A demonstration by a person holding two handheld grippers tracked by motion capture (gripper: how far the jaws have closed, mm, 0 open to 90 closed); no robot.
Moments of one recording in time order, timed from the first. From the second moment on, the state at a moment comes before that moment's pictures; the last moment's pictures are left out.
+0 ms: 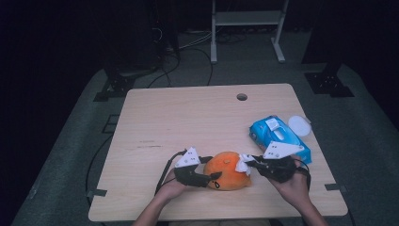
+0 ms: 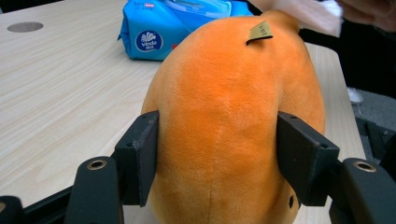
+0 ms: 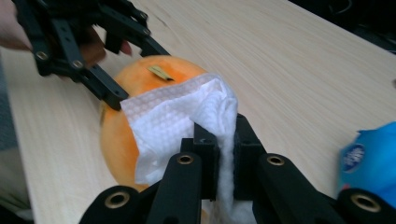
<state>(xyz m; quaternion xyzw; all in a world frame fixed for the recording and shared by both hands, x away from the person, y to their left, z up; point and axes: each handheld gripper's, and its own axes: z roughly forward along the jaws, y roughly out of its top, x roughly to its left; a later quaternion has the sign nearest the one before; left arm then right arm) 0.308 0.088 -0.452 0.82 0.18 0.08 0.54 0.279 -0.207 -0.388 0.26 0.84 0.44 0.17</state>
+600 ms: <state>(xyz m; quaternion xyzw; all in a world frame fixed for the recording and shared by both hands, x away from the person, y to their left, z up) 0.310 0.092 -0.453 0.81 0.20 0.08 0.54 0.291 -0.210 -0.396 0.28 0.83 0.48 0.12</state>
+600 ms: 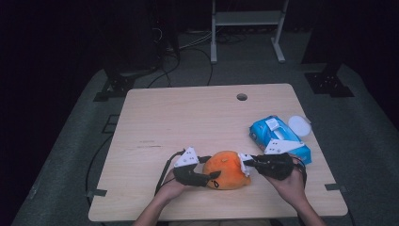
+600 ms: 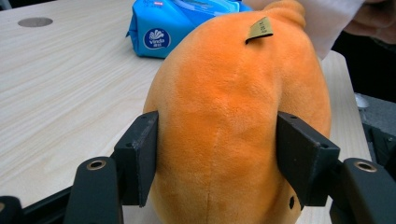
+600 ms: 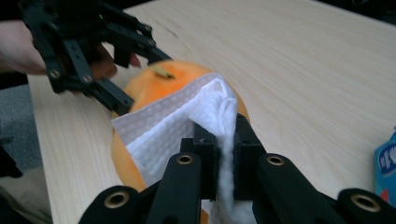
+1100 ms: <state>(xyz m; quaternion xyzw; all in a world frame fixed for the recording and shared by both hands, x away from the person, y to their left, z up) 0.298 0.086 -0.442 0.82 0.15 0.08 0.55 0.293 -0.214 -0.394 0.28 0.82 0.48 0.10</state>
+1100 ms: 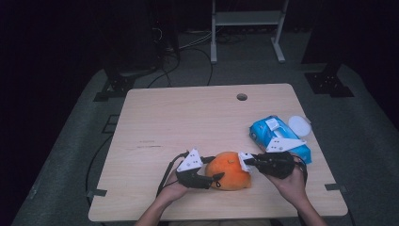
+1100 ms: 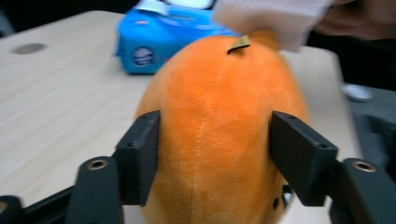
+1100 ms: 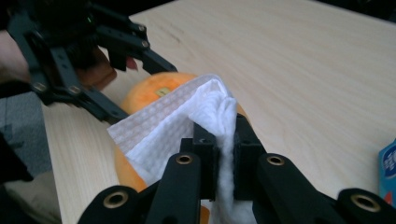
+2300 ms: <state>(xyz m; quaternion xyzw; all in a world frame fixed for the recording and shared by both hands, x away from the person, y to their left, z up) 0.305 0.083 -0.437 0.81 0.19 0.09 0.55 0.292 -0.199 -0.394 0.25 0.84 0.47 0.10</state>
